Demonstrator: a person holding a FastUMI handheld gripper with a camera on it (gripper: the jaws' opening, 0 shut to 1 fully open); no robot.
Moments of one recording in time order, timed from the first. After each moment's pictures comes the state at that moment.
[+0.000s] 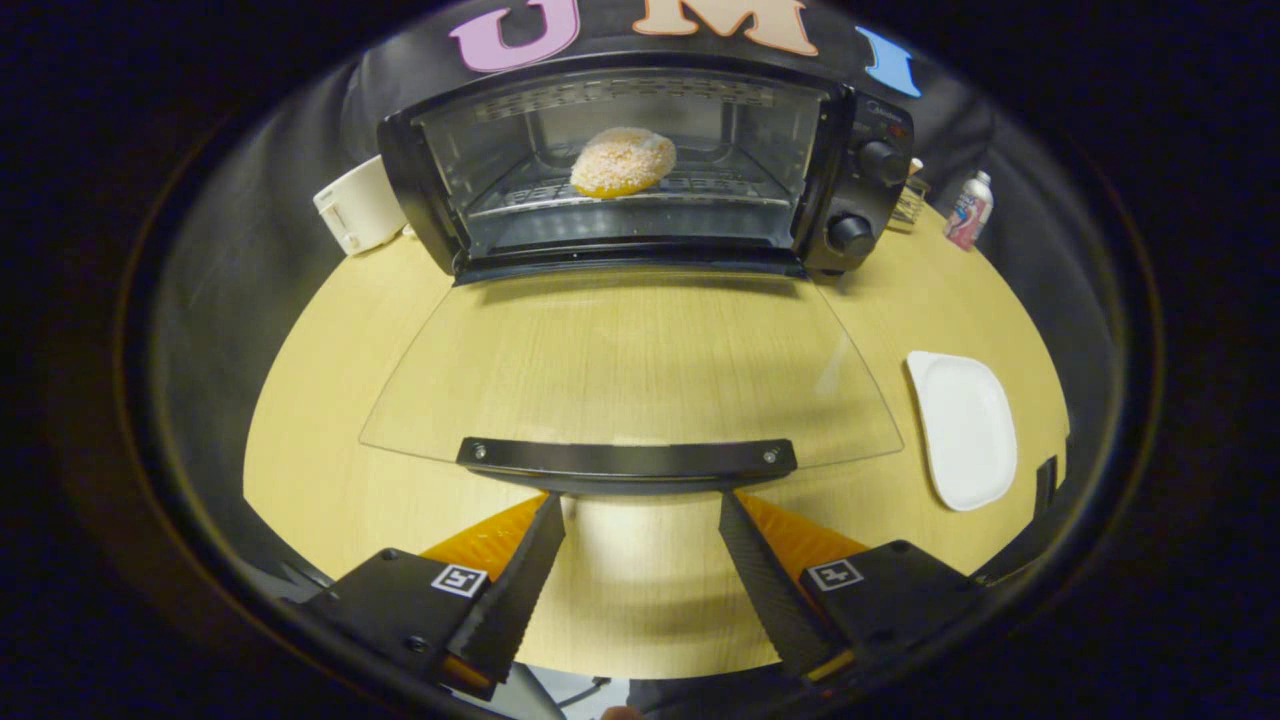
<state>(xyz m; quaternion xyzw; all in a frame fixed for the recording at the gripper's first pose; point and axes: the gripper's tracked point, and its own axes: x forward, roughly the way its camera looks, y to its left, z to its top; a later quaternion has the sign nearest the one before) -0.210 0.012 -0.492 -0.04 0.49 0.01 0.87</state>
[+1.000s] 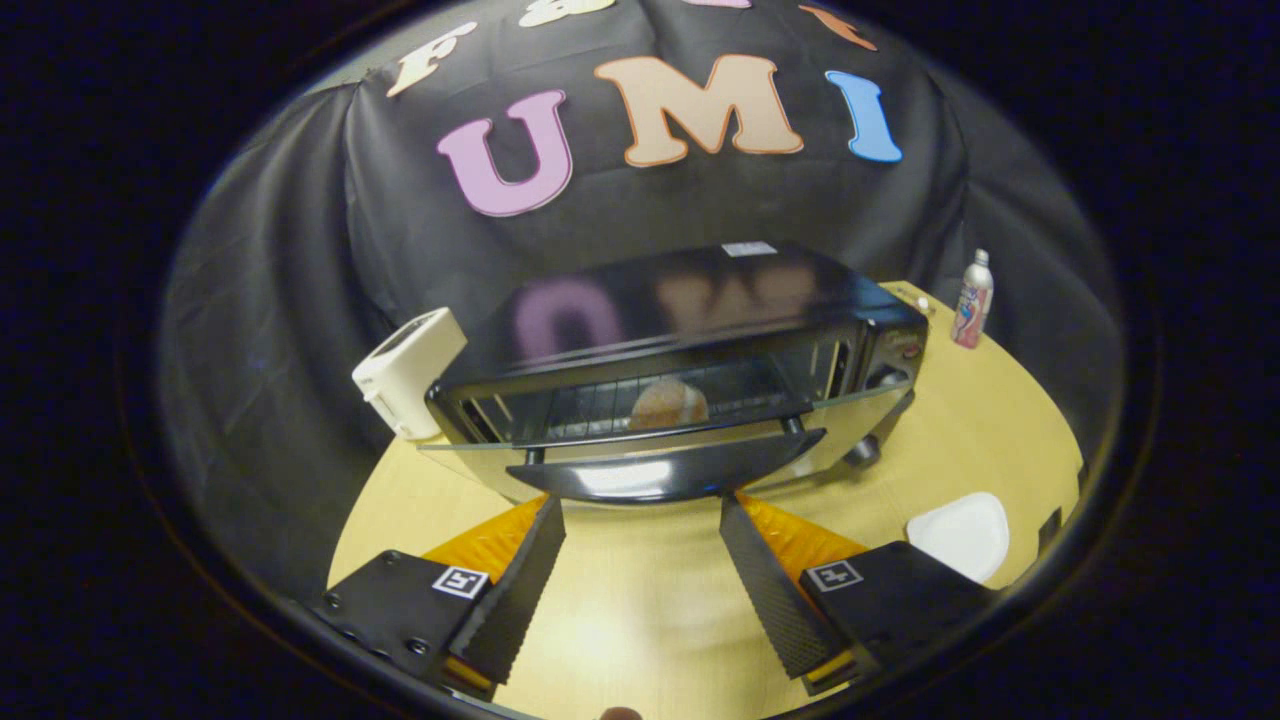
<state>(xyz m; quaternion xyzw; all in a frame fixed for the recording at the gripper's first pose) -0.072 0.047 -0.354 0.07 0.31 0.02 0.95</state>
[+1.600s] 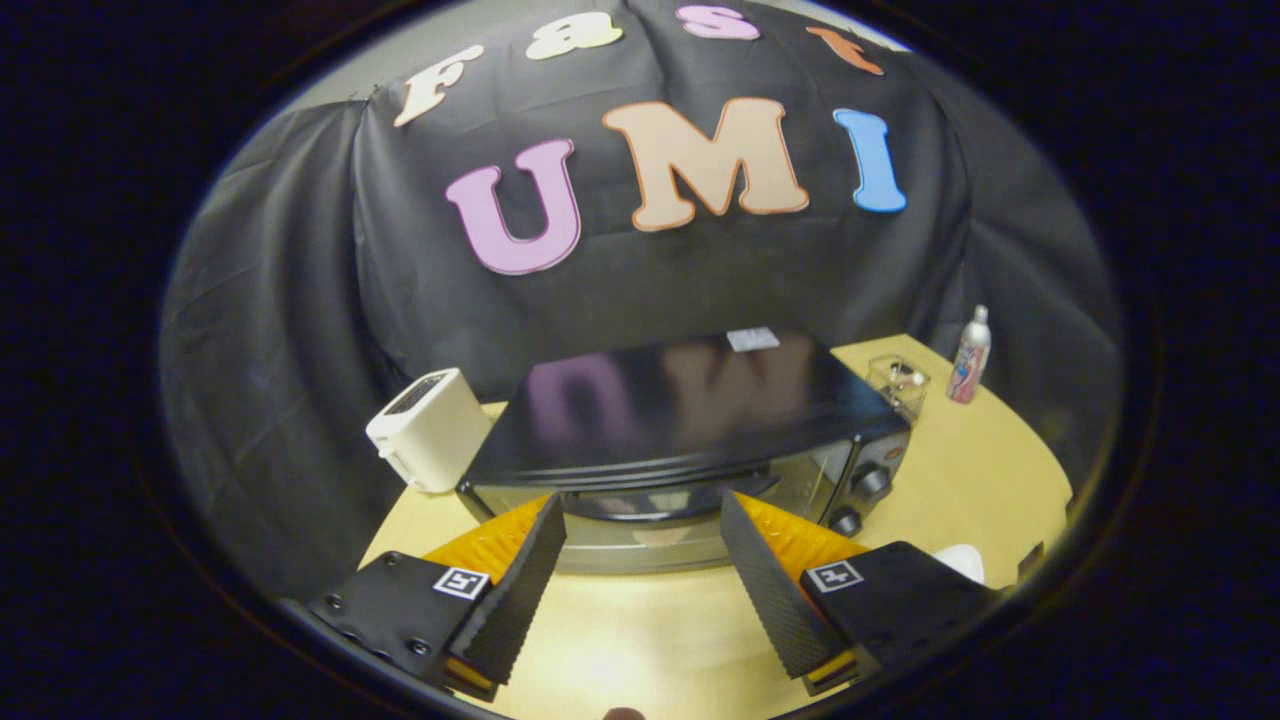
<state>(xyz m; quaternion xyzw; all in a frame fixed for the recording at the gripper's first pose) -0.040 0.037 -0.270 0.06 0.24 0.01 0.97</state>
